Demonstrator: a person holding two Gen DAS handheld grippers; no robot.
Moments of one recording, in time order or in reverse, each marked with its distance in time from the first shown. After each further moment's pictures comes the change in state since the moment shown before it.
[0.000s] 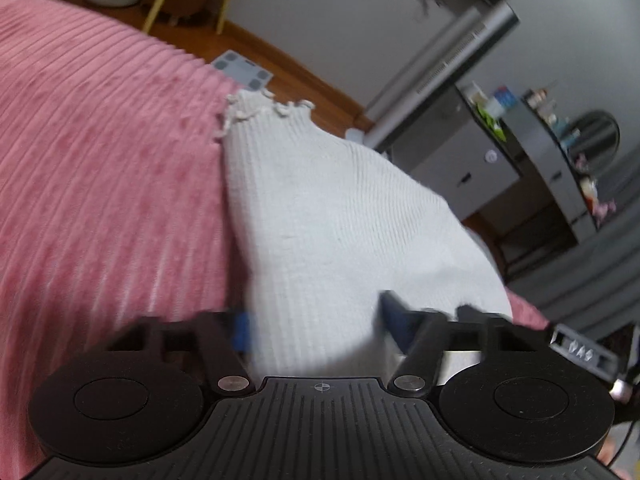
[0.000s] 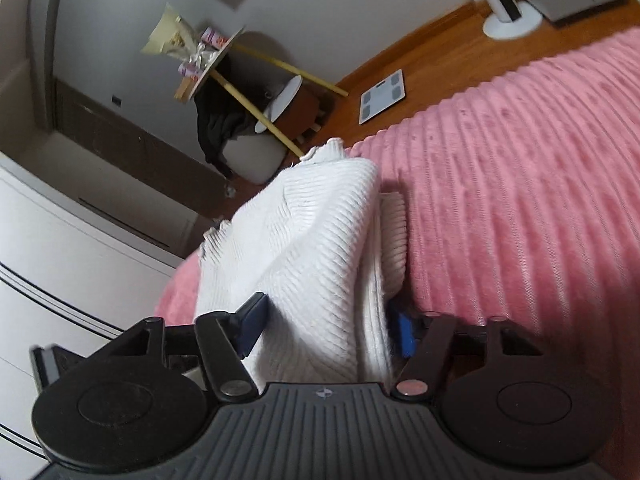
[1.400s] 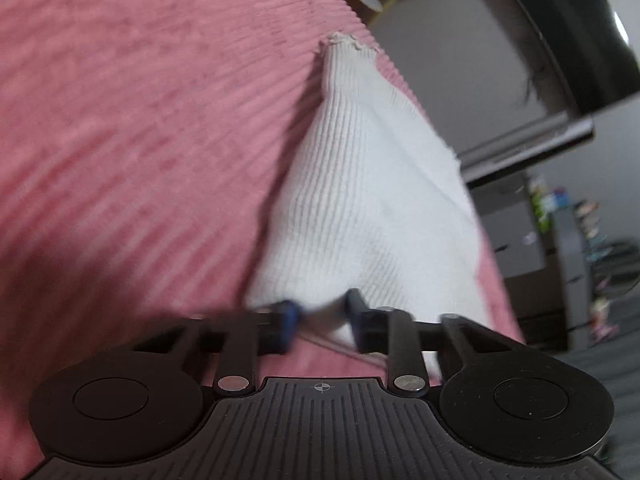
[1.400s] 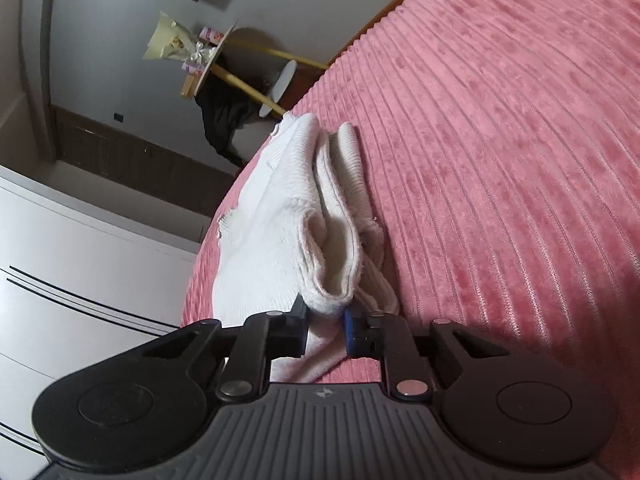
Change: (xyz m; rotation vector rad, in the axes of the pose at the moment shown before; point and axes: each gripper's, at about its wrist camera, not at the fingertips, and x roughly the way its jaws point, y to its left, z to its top) left arm -0.148 0.062 -0.132 -0.386 -0.080 0.132; right arm -0.082 0.062 -0.168 0.160 -0.006 0.043
